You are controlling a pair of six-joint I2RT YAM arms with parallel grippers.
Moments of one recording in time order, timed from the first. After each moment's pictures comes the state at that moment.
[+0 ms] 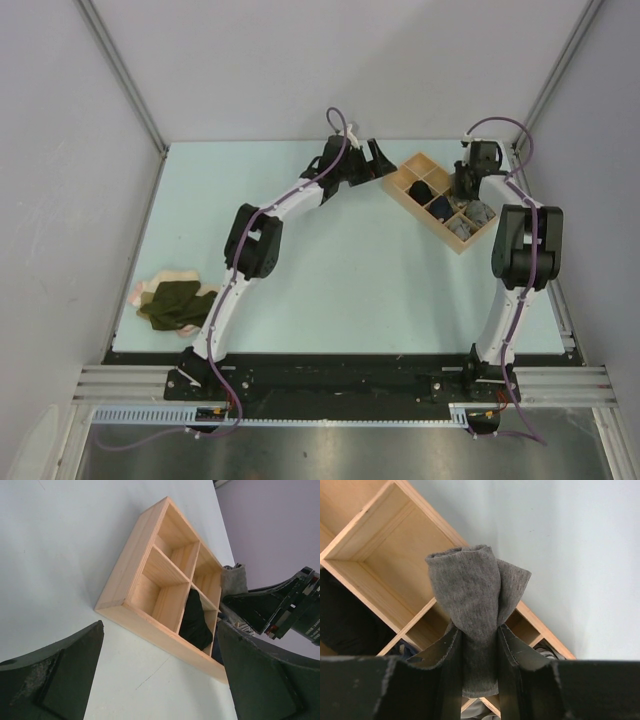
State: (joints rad) left arm -0.55 2.57 2.20 0.04 0.30 -0.78; right arm -0.07 2.04 1.50 -0.26 0.04 -0.04
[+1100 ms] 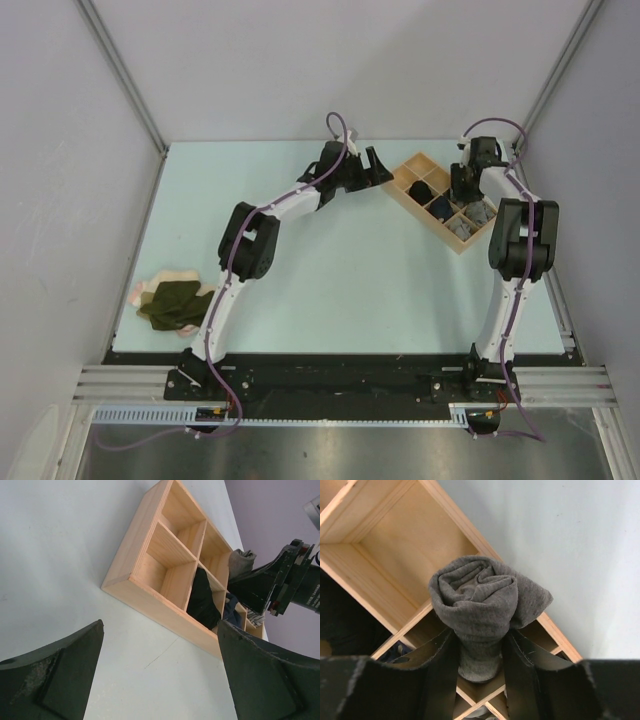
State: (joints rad) left arm -0.55 2.49 2.03 0.09 0.31 -0.72; right arm -0.07 2.14 1.66 -0.47 -0.03 -0.06
